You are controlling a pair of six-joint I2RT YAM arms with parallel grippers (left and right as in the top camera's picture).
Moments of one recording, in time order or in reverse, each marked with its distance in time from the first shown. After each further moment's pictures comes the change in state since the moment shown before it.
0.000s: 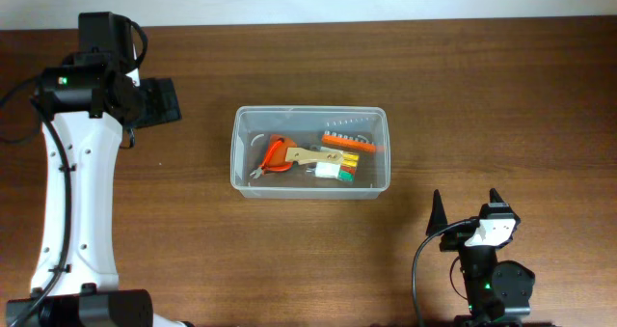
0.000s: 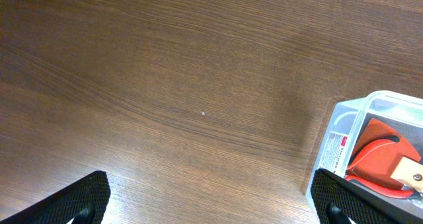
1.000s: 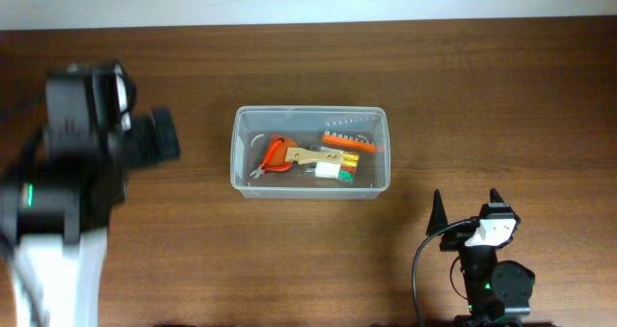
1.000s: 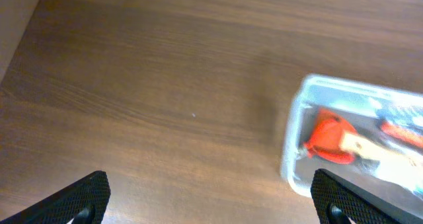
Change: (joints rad) left arm -0.078 -0.404 -0.158 0.005 0.000 0.000; right arm 0.000 0.000 0.000 0.000 0.003 0.000
